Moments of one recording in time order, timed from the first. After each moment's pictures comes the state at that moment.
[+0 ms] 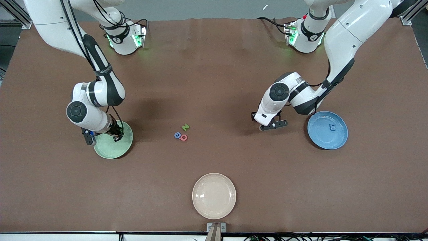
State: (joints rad) left arm 0.18 0.64 -0.72 -2.10 0.61 2.42 -1.14; right arm 0.16 0.43 -0.07 -2.11 0.01 2.45 1.20
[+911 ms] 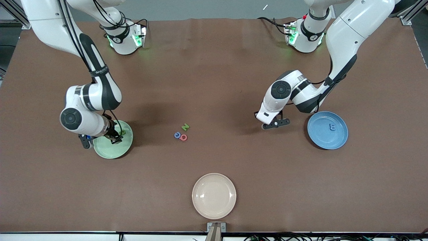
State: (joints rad) left arm 0.20 0.60 -0.72 -2.13 0.61 2.42 -1.14; right arm 0.16 0.42 -0.06 -1.92 0.02 2.14 1.20
